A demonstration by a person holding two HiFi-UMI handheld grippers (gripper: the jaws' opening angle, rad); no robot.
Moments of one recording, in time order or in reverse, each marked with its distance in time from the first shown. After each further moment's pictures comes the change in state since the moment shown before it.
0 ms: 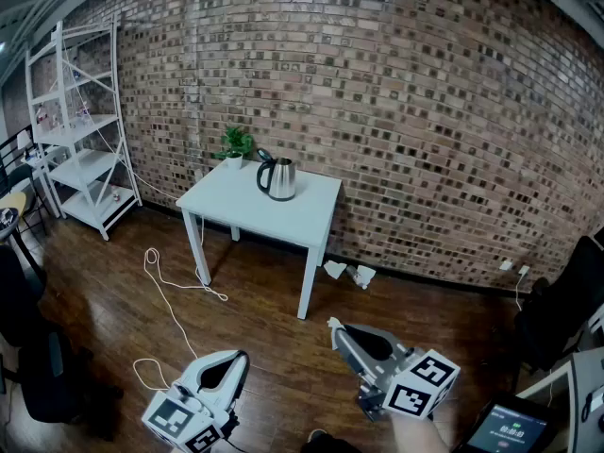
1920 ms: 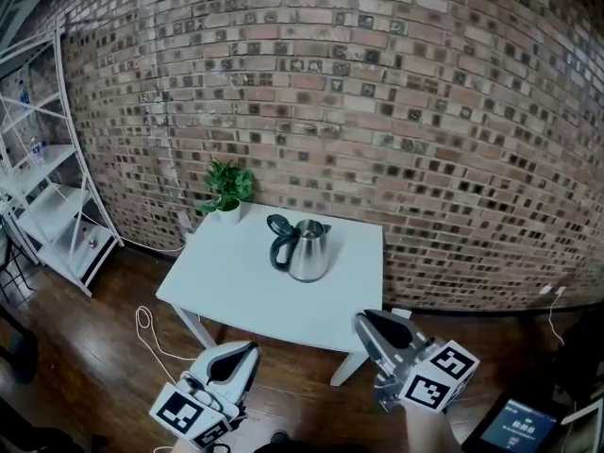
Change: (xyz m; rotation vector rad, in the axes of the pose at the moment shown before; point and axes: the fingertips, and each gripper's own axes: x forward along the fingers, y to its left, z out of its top) left arm 0.375 0.451 0.038 0.077 0.063 -0.135; right arm 0.438 -0.364 0.106 -0.001 -0.064 -0.124
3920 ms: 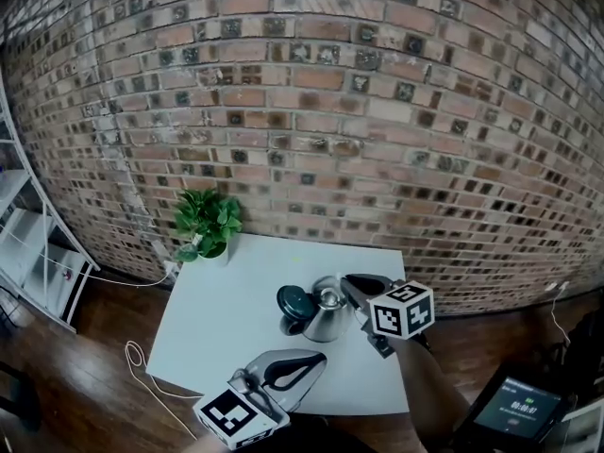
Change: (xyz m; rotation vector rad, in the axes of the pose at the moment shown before) left arm 0.215 0.158 -0.009 -0.027 0.089 -0.420; right arm 0.306 -0.281 -0.059 -0.026 0.401 -0.207
